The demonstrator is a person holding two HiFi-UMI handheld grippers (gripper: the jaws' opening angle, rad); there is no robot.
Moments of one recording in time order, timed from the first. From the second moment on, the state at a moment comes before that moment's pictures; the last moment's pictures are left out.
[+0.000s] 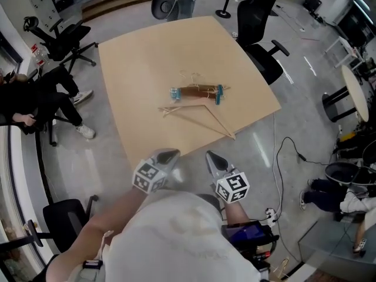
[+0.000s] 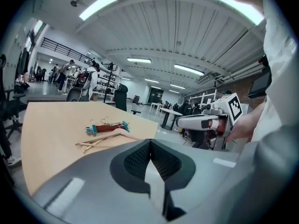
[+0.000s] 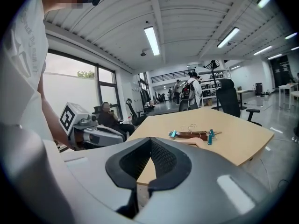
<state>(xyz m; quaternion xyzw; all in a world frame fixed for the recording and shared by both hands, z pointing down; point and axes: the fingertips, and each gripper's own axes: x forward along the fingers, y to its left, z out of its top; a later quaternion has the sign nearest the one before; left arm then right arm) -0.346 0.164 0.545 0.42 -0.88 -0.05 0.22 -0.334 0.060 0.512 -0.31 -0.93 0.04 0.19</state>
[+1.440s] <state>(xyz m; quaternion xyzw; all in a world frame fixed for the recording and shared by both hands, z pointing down) -0.492 0.126 0.562 0.36 -0.90 -0.06 0.26 -0.511 -0.003 0.626 -0.34 -0.88 -0.06 0.32</state>
